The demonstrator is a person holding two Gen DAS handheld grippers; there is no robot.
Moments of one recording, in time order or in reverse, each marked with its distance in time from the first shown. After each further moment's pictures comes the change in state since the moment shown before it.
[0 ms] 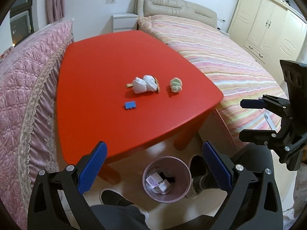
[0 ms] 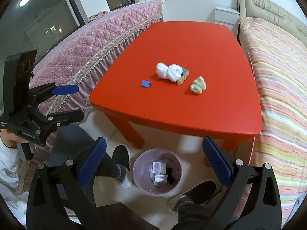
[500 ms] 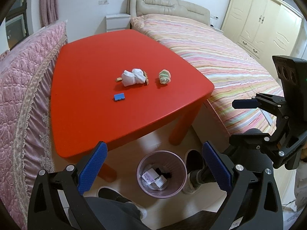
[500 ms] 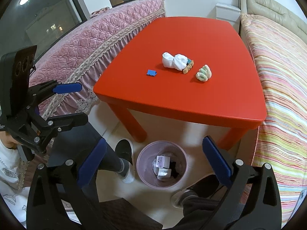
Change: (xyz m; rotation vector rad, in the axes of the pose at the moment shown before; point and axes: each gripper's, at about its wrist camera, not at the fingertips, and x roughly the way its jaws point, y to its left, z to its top) left arm -0.004 -0.022 -0.025 0.037 0.003 -0.026; right arm 0.000 0.017 -0.031 0.008 0.024 0.014
